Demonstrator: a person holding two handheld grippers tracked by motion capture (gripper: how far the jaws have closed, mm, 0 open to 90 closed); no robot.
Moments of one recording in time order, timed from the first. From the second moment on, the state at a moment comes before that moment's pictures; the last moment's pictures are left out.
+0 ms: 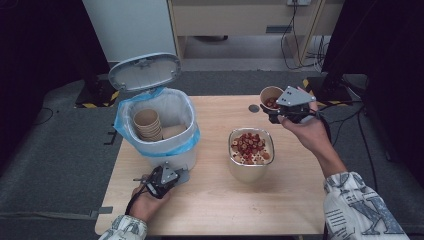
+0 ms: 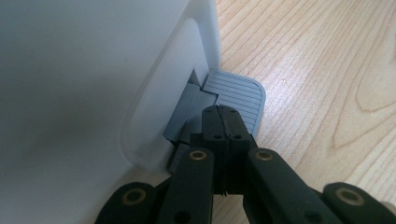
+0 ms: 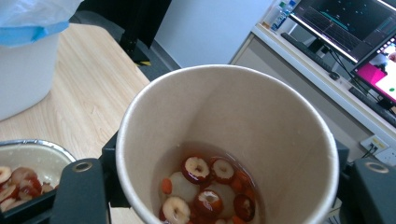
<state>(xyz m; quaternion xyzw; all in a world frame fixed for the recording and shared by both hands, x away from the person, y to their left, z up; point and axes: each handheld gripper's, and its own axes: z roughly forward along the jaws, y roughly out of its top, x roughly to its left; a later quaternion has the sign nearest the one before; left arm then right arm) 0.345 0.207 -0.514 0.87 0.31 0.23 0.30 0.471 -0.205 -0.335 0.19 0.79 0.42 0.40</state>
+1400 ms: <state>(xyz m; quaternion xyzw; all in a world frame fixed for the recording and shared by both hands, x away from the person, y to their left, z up) 0.345 0.207 -0.513 0.87 0.31 0.22 0.30 0.455 -0.187 -0.347 0.10 0.82 0.33 0.46</state>
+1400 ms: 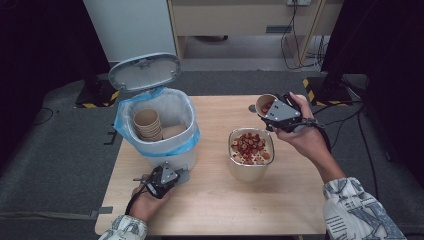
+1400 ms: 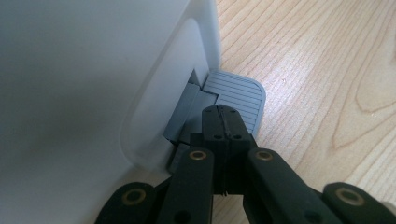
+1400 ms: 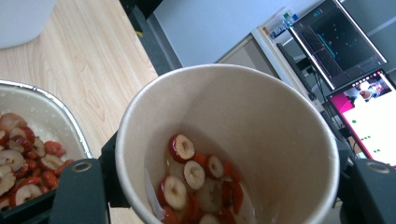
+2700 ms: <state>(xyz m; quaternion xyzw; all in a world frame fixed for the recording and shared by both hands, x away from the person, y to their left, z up) 0.345 0.207 -0.514 0.87 0.31 0.22 0.30 0.444 -0.185 -0.353 0.02 0.83 0.24 0.51</state>
